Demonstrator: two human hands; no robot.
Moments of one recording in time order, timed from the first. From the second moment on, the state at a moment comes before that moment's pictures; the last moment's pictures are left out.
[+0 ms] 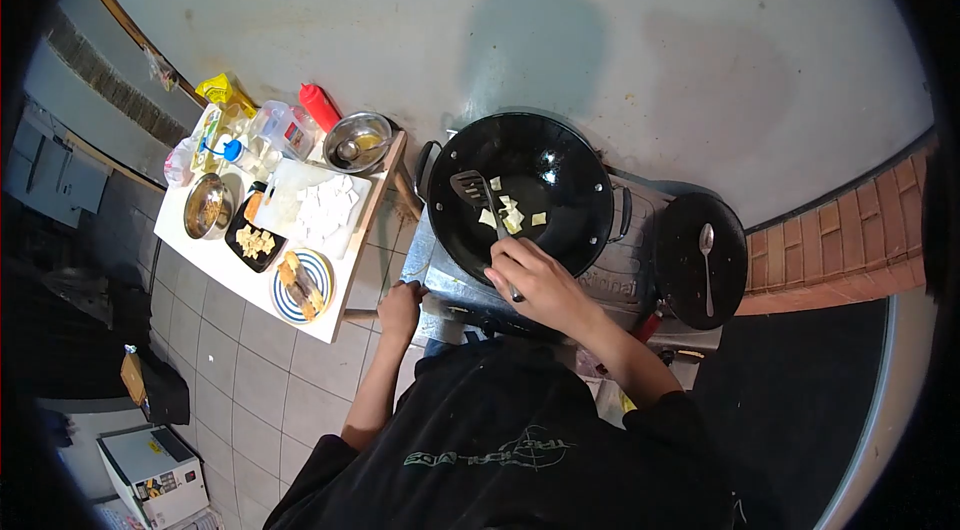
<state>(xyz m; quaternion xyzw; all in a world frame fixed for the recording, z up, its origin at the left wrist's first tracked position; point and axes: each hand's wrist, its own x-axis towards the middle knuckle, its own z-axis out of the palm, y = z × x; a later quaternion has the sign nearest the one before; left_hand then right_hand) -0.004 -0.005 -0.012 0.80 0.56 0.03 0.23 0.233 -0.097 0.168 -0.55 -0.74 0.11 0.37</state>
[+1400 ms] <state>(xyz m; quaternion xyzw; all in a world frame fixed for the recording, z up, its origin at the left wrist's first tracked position) -0.003 -0.004 -0.007 0.79 0.56 0.02 0.24 0.341 -0.050 0.226 -0.80 -0.49 0.10 0.34</state>
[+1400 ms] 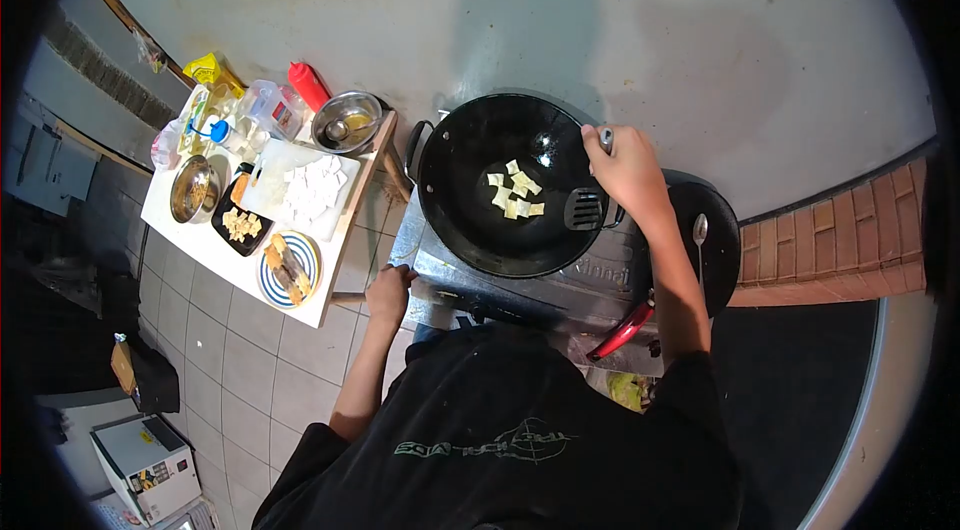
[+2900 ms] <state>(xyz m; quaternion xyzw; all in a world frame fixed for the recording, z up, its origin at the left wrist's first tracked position) -0.002 -0.004 -0.005 0.80 0.56 0.02 0.23 0.258 -0.131 0.176 -0.65 -0.56 0.12 0.50</state>
